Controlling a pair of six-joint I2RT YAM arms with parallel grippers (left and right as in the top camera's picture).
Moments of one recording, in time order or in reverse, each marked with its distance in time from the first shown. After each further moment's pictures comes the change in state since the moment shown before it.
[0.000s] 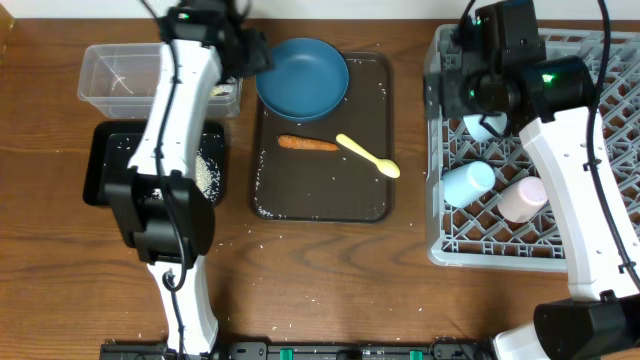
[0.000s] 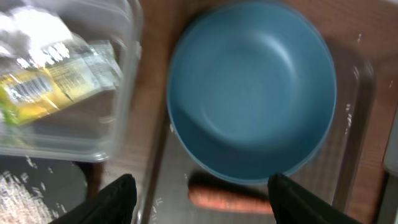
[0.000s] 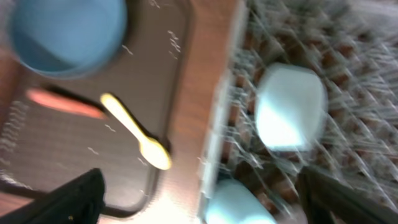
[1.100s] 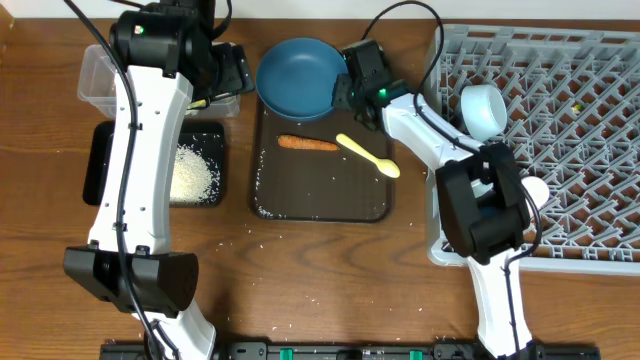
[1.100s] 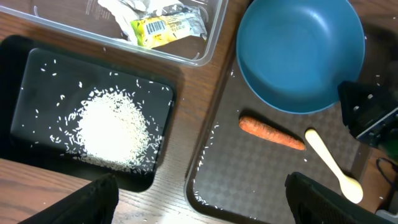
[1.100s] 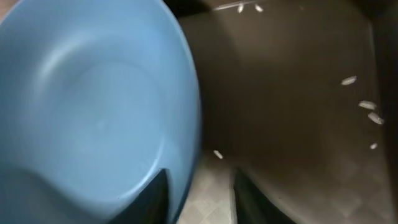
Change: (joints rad) left arm -0.002 -0.276 -0.002 -0.328 -0.174 -0.026; right arm 0.222 0.633 -0.027 0.737 0.064 0.494
